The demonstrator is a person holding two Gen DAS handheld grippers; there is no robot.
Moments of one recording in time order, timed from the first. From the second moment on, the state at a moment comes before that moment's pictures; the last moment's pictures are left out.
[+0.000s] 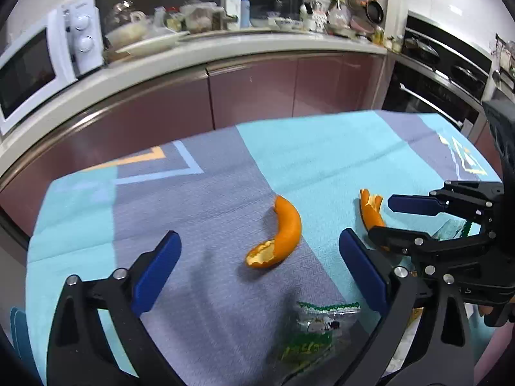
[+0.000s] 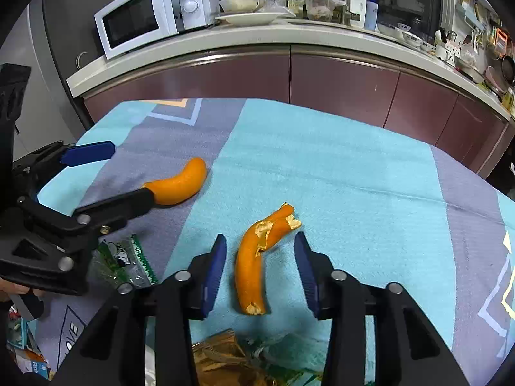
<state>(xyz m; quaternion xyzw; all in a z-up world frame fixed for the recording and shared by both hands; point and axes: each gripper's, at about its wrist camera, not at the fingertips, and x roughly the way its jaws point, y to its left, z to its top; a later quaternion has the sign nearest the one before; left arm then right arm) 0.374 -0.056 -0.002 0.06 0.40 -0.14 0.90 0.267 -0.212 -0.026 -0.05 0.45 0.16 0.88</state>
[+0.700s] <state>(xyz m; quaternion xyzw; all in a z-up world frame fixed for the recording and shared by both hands) 0.389 -0.069 -0.031 0.05 0.44 -0.17 0.88 0.277 -0.213 -0.033 -0.02 0.46 0.19 0.87</state>
